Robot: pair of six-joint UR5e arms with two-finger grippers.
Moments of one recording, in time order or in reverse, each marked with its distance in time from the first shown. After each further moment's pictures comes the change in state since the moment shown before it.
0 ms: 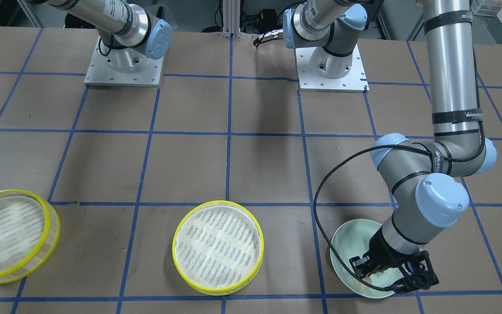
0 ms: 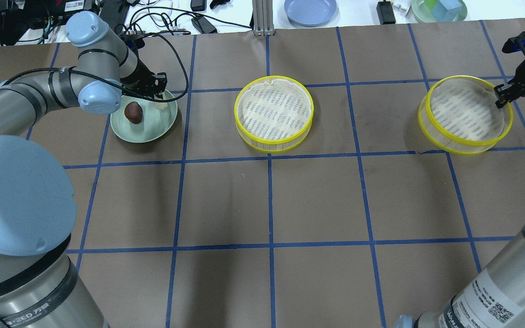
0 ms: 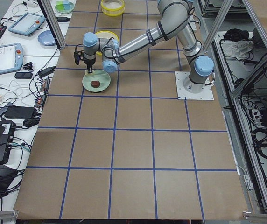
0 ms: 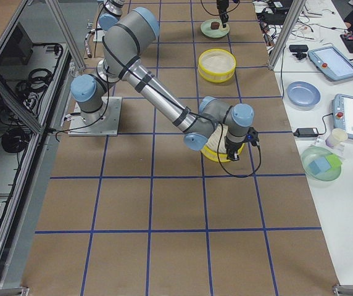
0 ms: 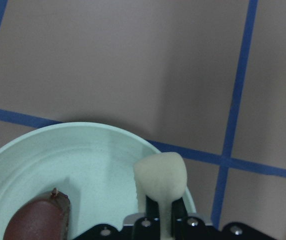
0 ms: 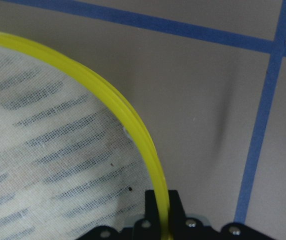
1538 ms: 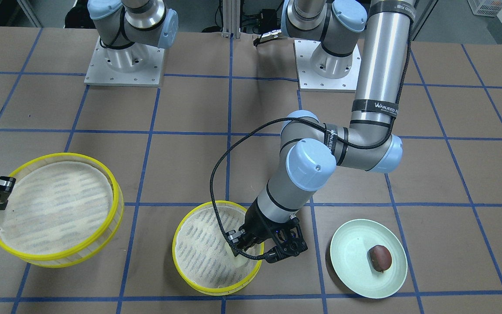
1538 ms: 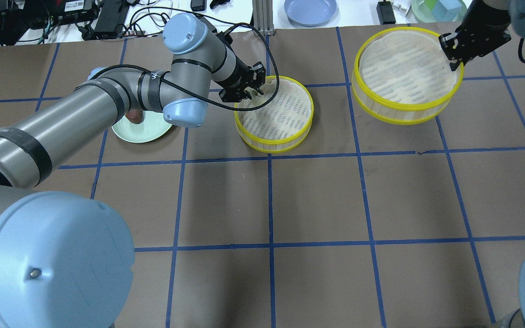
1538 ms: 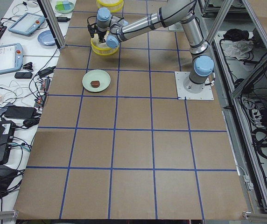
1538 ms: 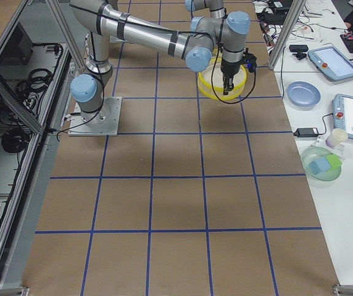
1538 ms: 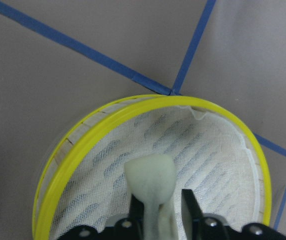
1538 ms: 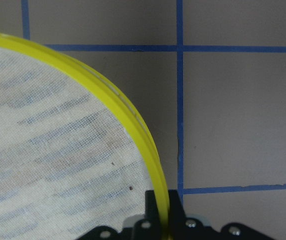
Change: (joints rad) left arm -0.321 0.005 -0.052 0.118 -0.180 -0.527; right arm 0.329 -0.334 0.002 0.326 -0.058 0.499
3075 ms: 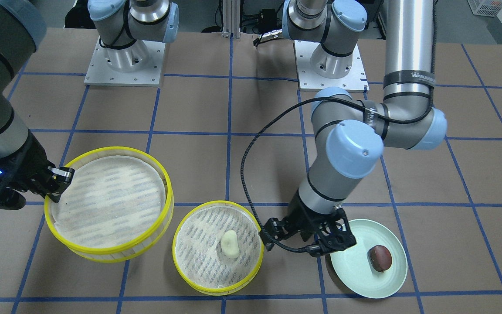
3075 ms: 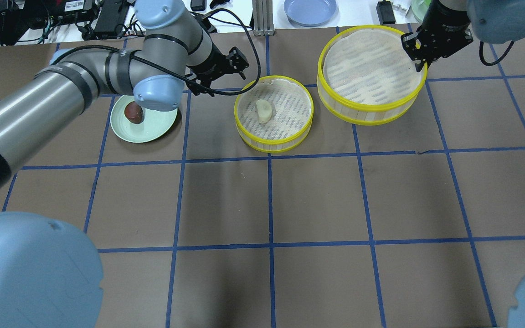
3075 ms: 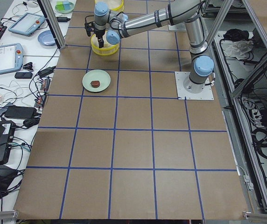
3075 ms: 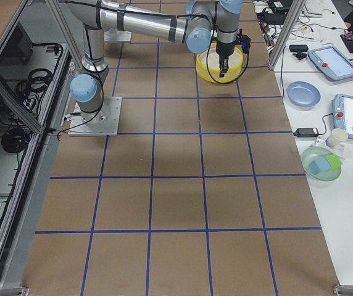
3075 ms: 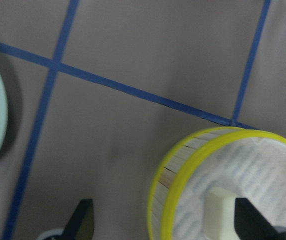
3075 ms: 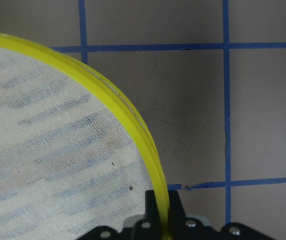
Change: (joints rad) left arm 0.111 0.117 0.031 -0.223 0.139 0.266; right arm 0.142 -0.025 0.011 0.006 0.012 0.175
